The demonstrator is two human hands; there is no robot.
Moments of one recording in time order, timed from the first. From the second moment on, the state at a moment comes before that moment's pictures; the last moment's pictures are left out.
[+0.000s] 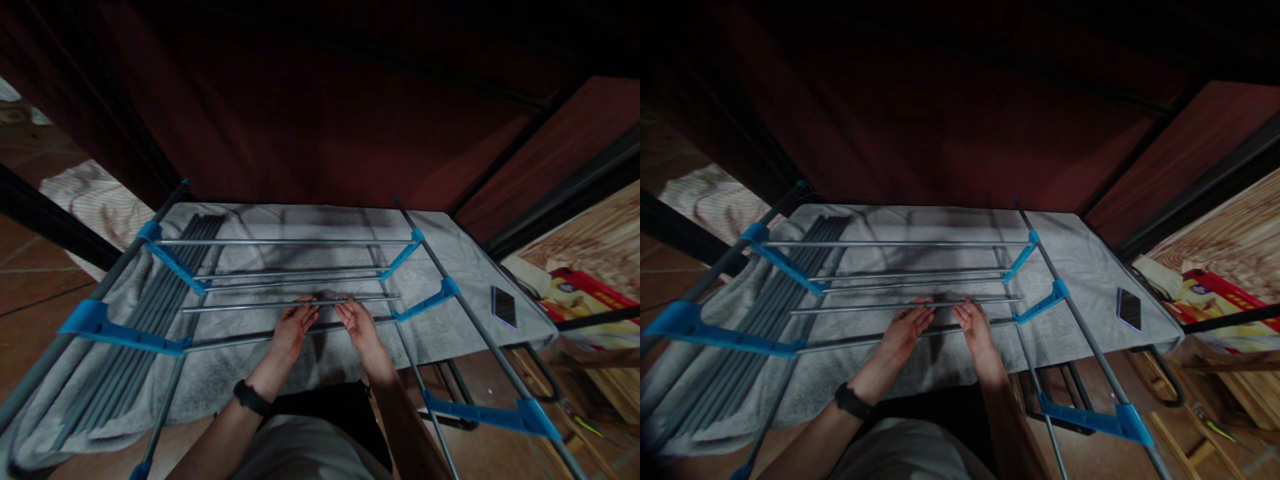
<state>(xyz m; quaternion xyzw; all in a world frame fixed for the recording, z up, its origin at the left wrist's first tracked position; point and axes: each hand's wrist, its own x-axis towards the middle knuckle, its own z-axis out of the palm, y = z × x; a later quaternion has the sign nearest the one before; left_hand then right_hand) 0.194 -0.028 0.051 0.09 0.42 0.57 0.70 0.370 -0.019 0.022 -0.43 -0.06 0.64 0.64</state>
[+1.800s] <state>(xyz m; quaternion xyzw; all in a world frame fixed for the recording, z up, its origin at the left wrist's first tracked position) 0.170 -0.010 0.218 0.67 0.43 0.57 0.18 0.360 -0.032 0.048 -0.38 -0.16 0.68 0.60</state>
